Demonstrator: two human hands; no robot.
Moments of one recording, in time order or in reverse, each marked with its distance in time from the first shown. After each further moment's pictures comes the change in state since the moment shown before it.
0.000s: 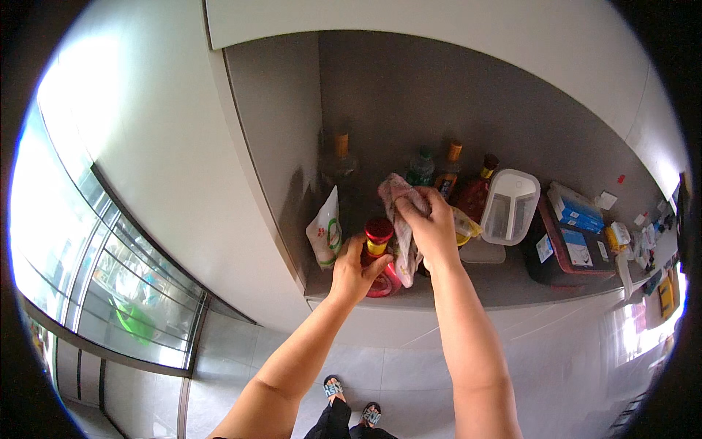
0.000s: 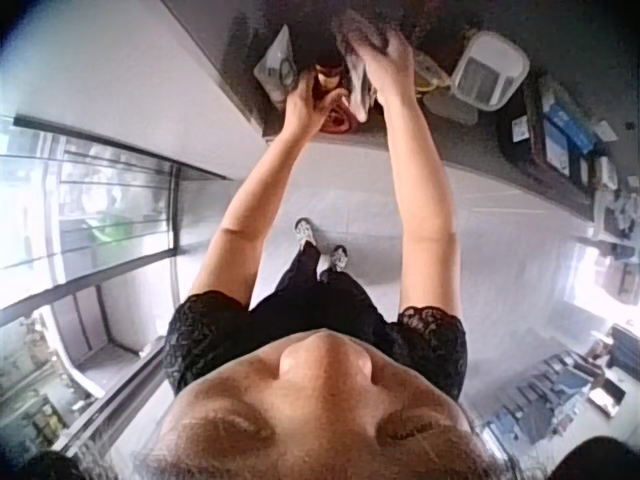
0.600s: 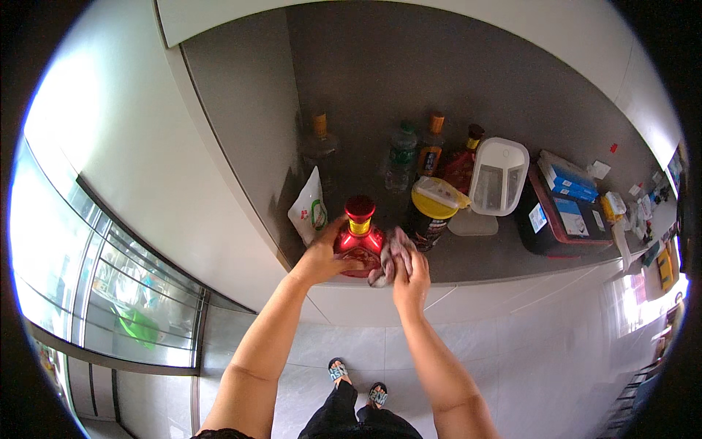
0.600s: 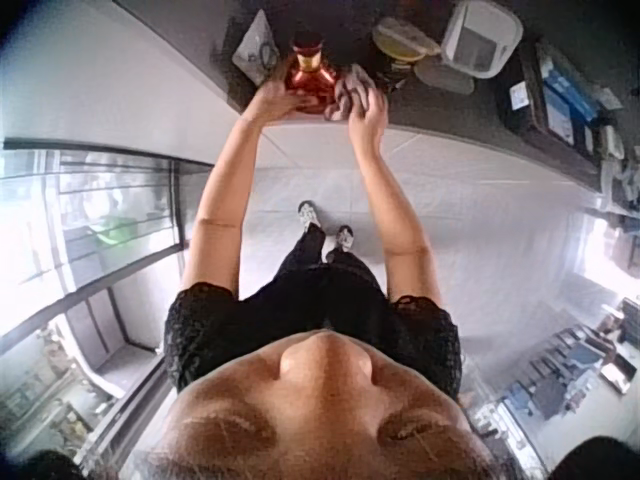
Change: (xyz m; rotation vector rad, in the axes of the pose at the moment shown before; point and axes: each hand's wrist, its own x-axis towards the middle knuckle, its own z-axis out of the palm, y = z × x) left_hand 0.007 -0.031 -0.036 0.024 -0.437 0.043; right_hand -0.137 0.116 -0.004 -0.354 0.259 -0.030
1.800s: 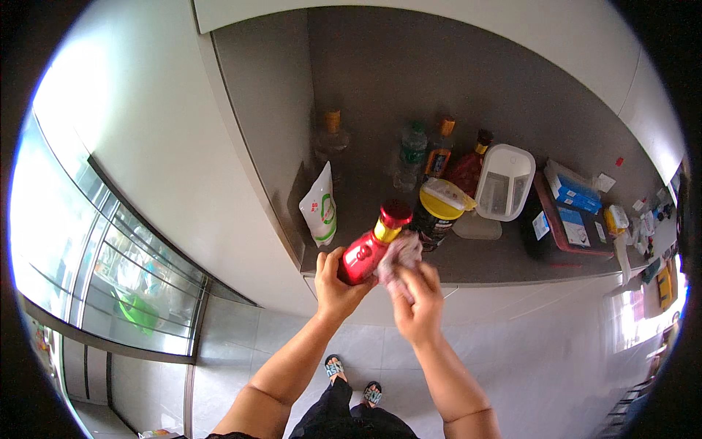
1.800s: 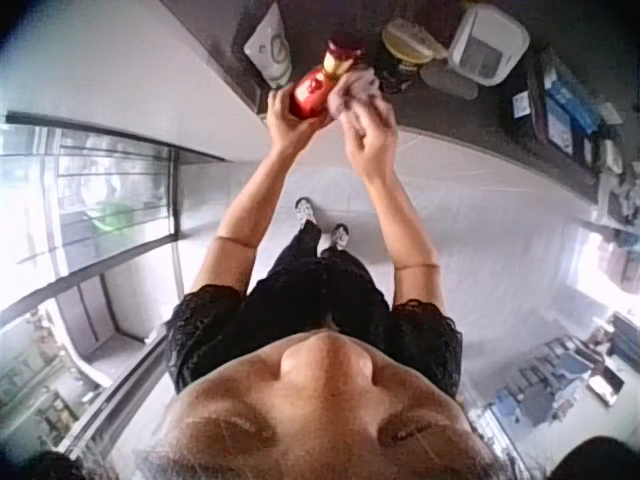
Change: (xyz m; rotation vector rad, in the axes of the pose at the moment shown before) left_hand -0.060 0.064 0.044 0.129 0.602 -0.167; right_hand -0.009 -0.088 -0.063 0.013 -0.196 -0.379
